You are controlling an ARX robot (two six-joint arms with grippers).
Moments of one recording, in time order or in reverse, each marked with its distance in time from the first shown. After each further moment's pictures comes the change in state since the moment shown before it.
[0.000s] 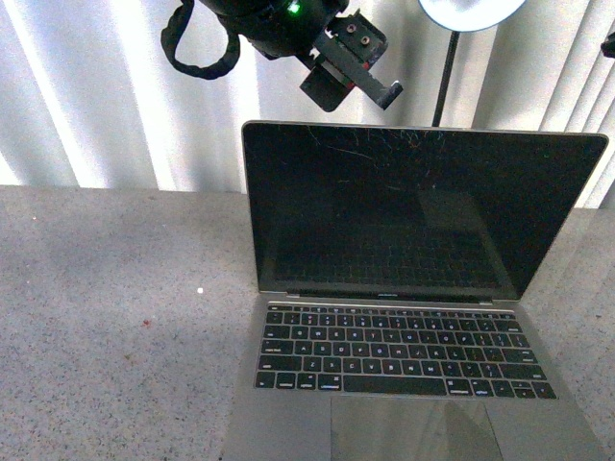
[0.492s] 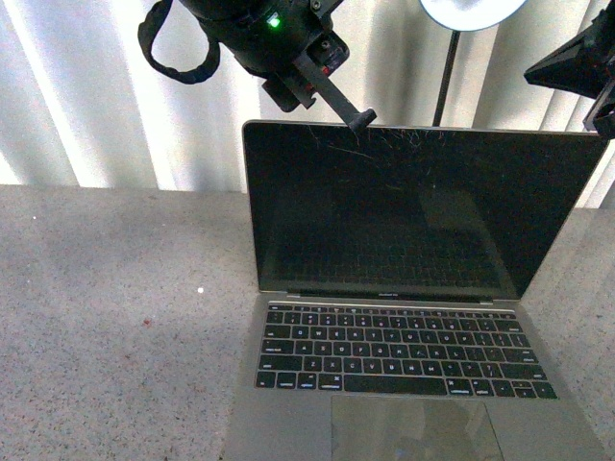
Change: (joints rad) left arm 0.014 0.006 0.035 -0.150 0.017 0.071; right arm 0.089 0.126 0.121 -0.096 0.013 -0.041
